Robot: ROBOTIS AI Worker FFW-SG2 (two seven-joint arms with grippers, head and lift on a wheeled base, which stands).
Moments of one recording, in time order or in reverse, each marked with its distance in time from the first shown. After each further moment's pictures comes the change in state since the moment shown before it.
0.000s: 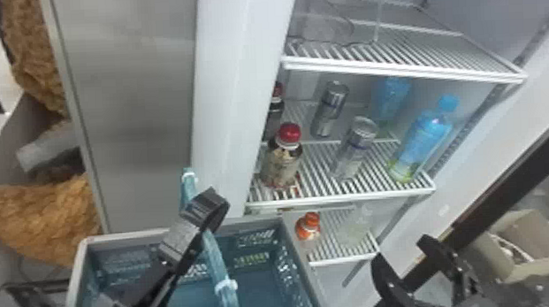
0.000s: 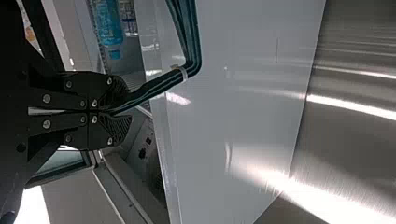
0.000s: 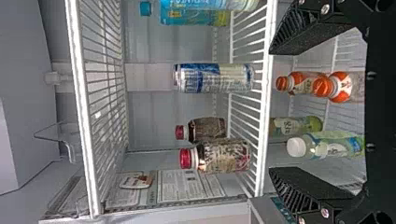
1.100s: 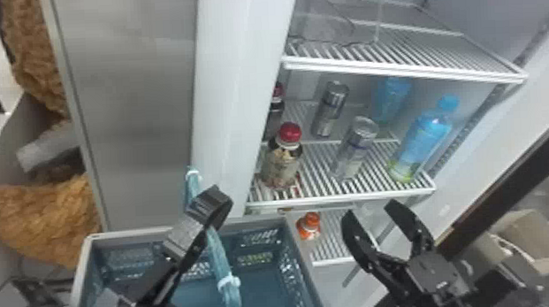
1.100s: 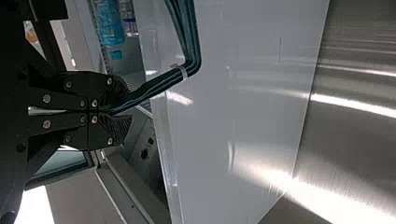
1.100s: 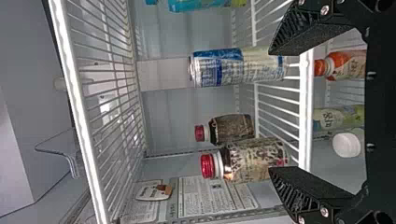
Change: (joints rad) left arm -0.021 -0.001 -0.004 0.014 -0.006 0.008 0.001; right arm -0.249 0.010 0.081 0.127 0.026 0.026 -0.025
